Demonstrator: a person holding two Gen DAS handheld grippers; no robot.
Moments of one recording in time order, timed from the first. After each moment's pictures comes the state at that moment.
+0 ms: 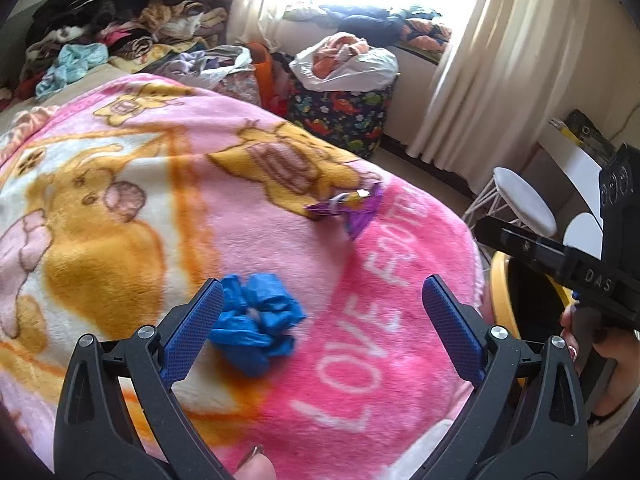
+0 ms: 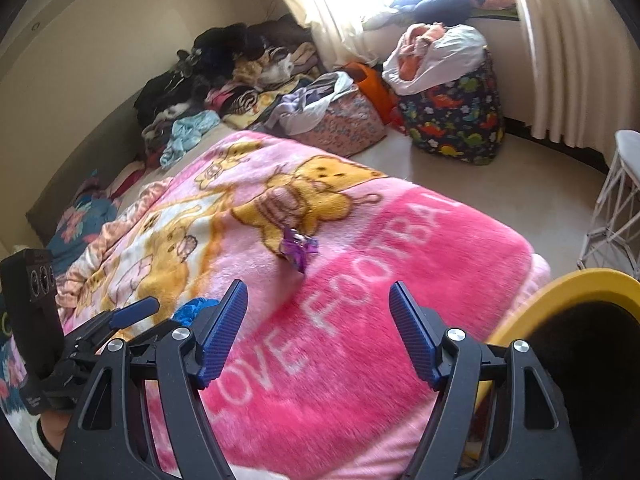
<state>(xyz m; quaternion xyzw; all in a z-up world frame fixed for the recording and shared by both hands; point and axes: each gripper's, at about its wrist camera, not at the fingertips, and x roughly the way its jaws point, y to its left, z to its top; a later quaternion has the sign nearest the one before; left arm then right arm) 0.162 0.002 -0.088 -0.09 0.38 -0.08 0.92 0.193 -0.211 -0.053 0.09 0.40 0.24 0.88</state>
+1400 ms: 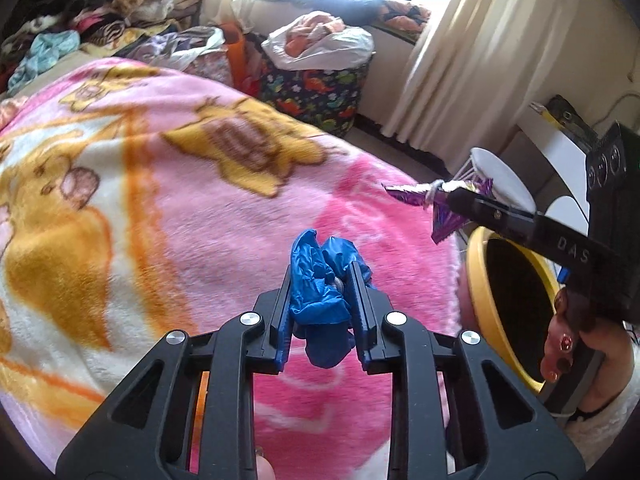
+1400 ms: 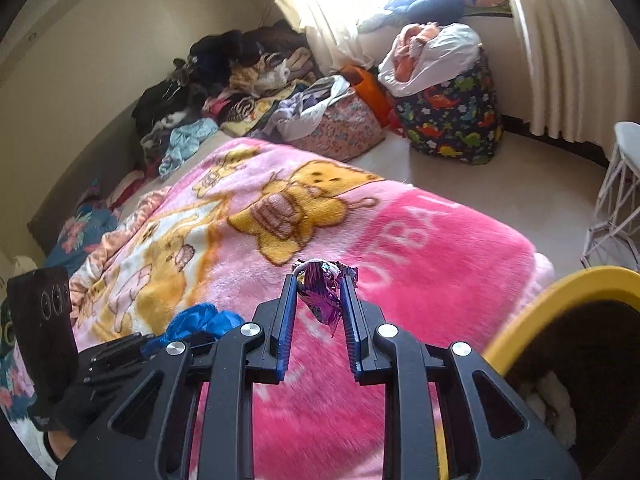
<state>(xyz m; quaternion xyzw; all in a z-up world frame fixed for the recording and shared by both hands) 0.168 -0.030 -0.095 -0.10 0.41 -0.13 0.90 0.183 -0.241 -0.051 0.12 0.39 0.22 0.89</state>
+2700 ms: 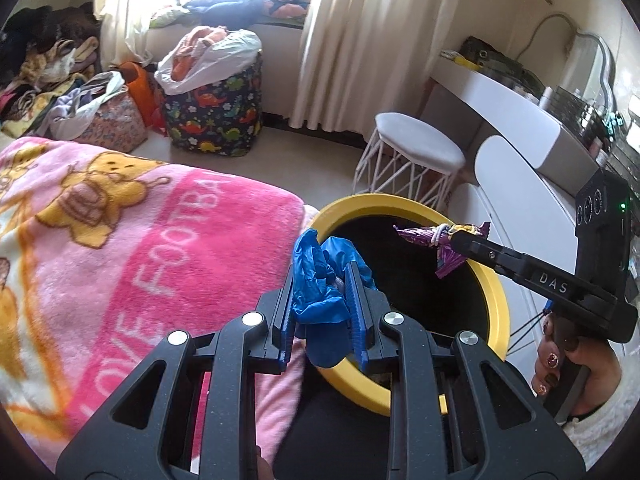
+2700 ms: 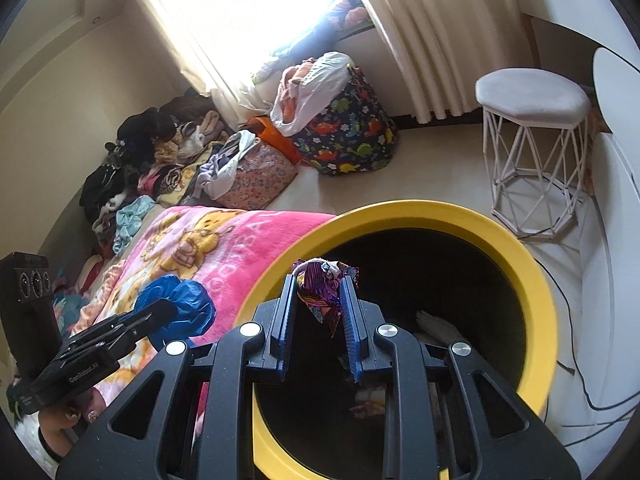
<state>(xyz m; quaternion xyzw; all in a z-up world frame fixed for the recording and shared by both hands) 0.144 -0.190 -0.065 -0.01 0.39 -0.25 0.89 0.077 -0.416 -0.053 0.22 0.36 0.08 0.90</state>
